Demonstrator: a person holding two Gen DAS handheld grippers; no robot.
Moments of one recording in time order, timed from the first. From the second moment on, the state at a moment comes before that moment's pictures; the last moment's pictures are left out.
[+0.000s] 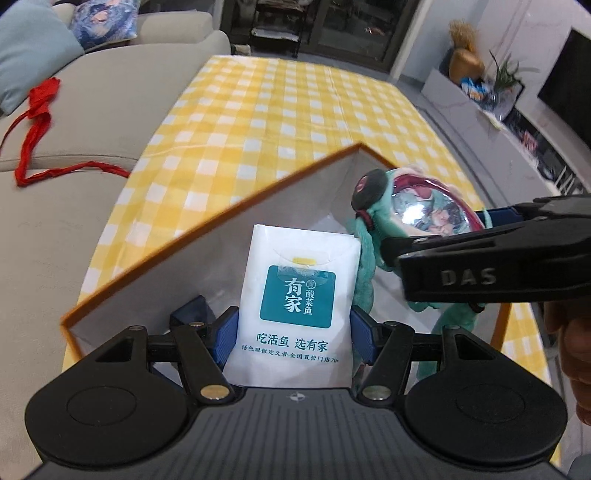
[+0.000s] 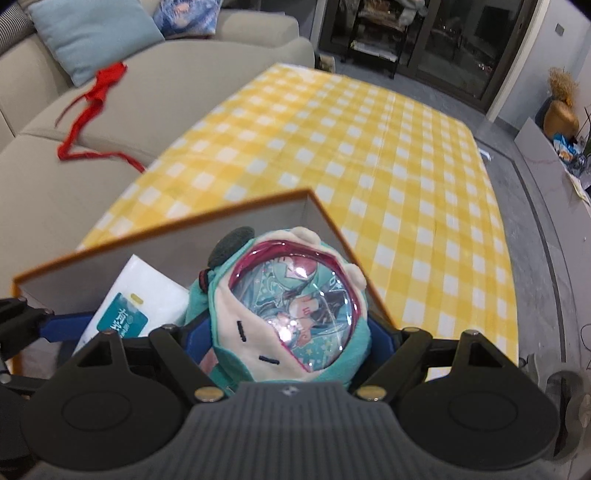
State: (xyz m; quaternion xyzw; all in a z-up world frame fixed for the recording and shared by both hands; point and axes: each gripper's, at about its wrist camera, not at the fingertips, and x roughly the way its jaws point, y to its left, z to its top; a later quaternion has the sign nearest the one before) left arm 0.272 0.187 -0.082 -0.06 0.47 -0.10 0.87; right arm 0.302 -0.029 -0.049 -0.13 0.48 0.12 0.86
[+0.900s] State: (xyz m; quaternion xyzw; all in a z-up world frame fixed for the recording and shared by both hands) left arm 0.298 0.154 -0.126 0.02 0.54 -0.11 0.83; right arm 0.324 -0.030 -0.116 -0.20 0.52 0.13 0.82
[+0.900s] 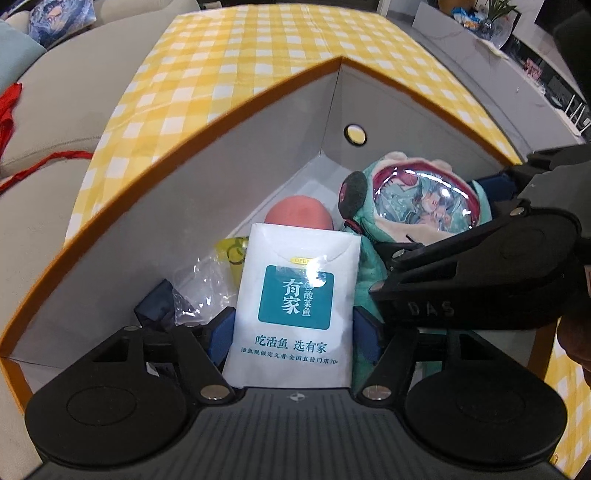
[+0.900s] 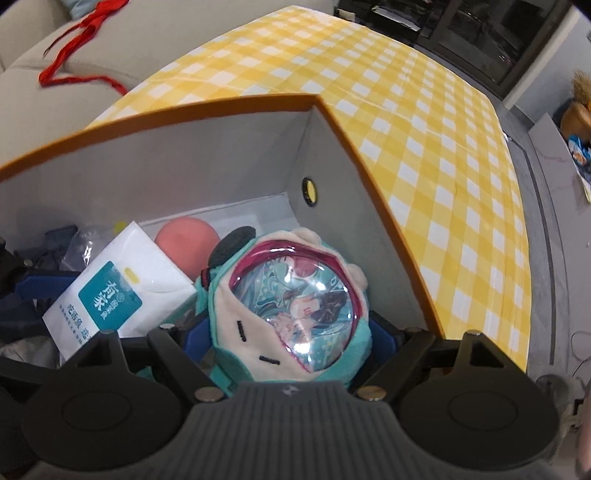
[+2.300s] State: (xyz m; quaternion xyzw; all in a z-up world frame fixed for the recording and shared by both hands) left arm 0.236 0.205 -0.049 -0.06 0.45 -0.10 0.88; right arm 0.207 -0.102 -0.002 -0.18 0.48 0.07 0.86
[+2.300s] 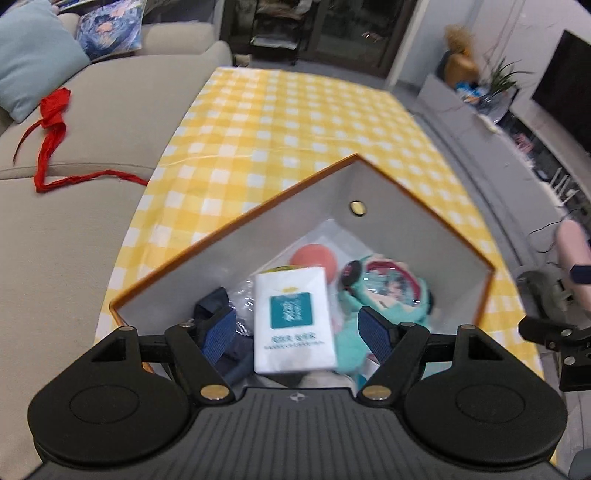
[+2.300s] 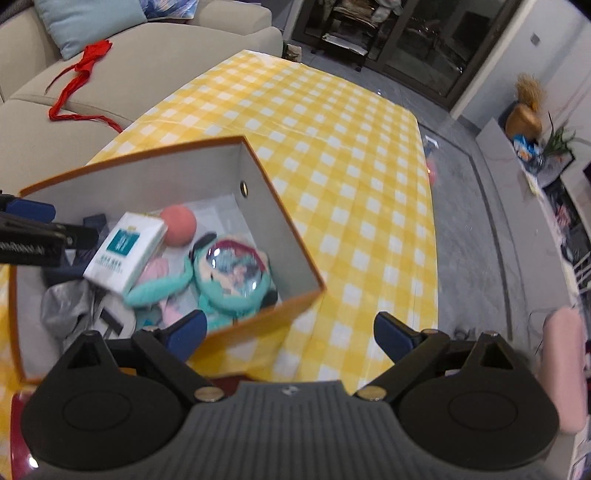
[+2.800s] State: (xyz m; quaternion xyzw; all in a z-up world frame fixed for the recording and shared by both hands) left arm 0.174 0.170 -0.047 -0.04 0.43 -0.11 0.90; right arm 0.107 -0.182 -0.022 -0.15 0.50 0.10 0.85
